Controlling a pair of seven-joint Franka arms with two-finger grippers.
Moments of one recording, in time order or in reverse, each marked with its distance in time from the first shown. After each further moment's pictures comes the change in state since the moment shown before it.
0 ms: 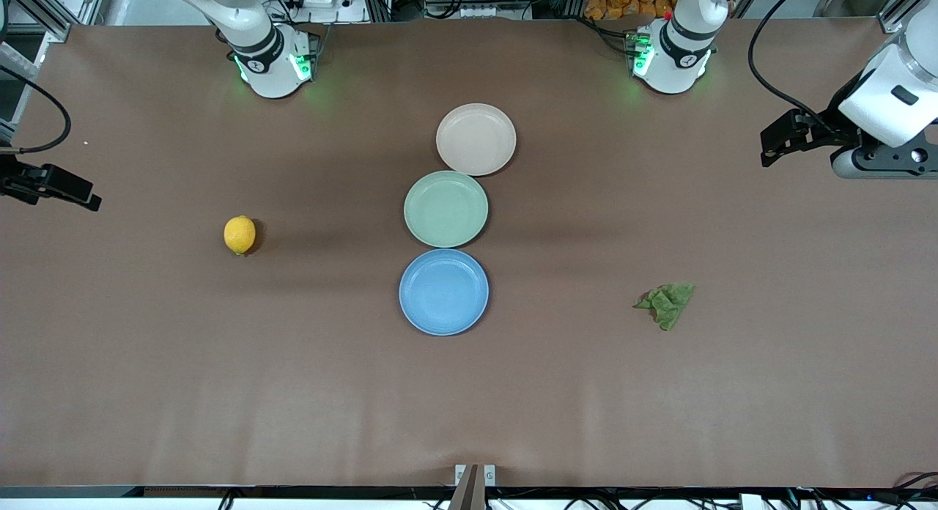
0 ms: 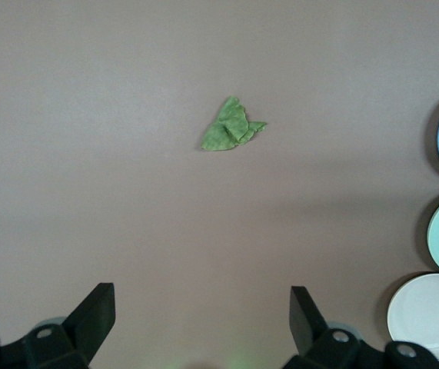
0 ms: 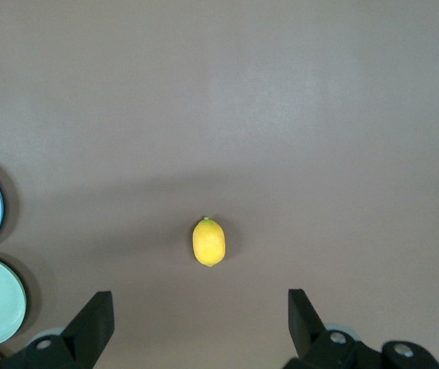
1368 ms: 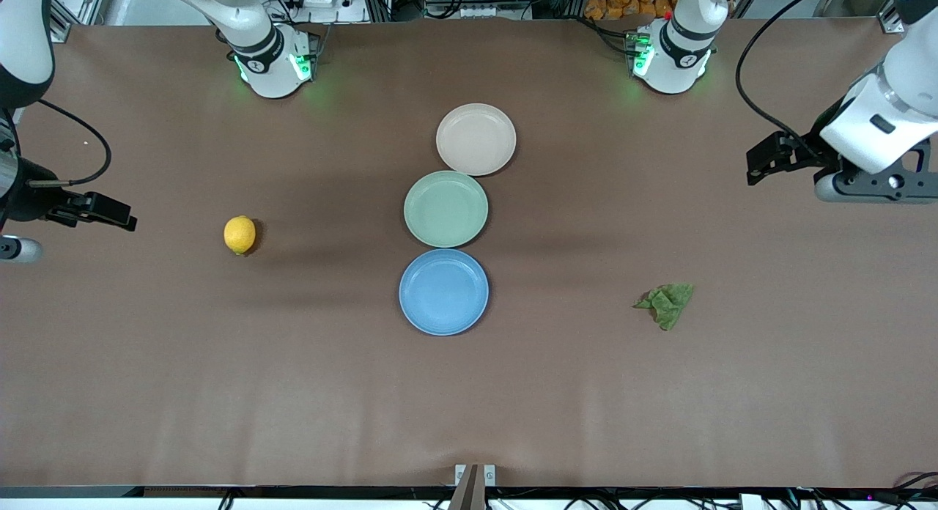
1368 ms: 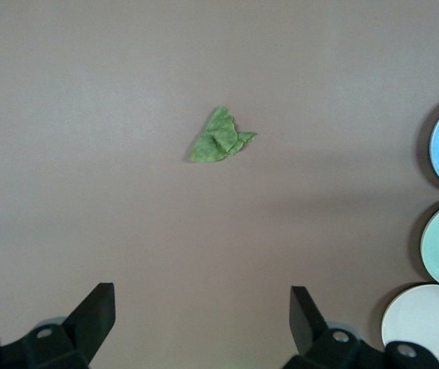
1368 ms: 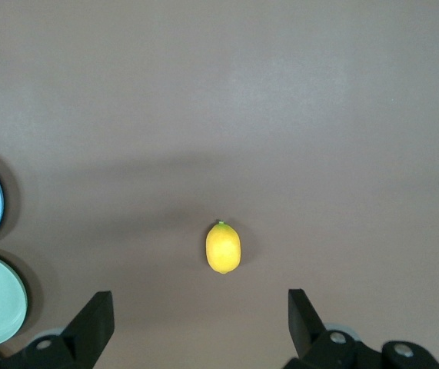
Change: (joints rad) left arm -0.005 0.049 -0.001 -0.006 -0.022 0.060 0.000; right arm 0.040 0.075 0.001 0.000 0.016 0.033 0.003
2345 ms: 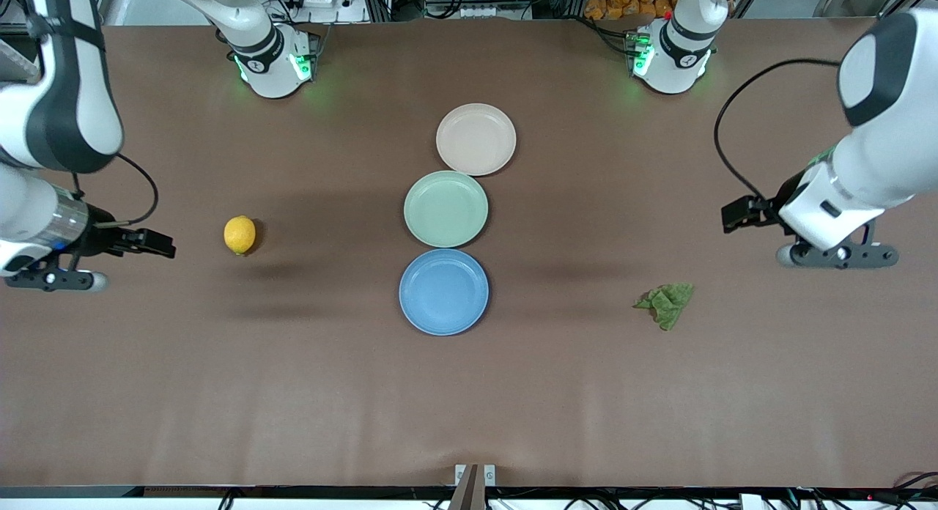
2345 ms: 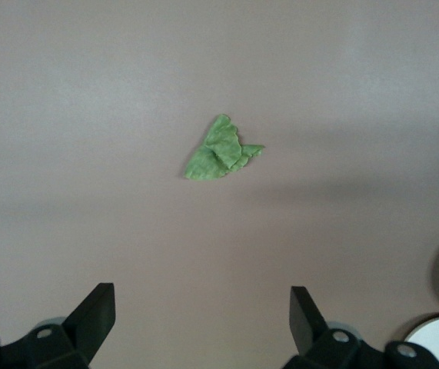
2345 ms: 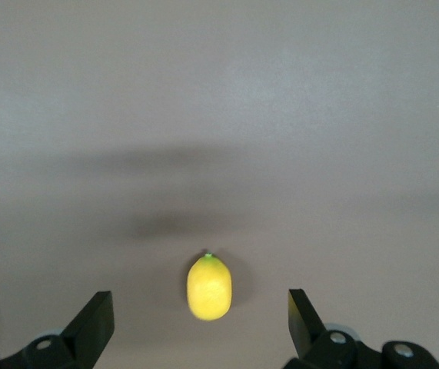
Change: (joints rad) left arm 0.007 0.164 0.002 -0.012 -0.001 0.123 0.000; right arm -0.021 0.048 -0.006 -0.289 0.002 0.330 -0.087
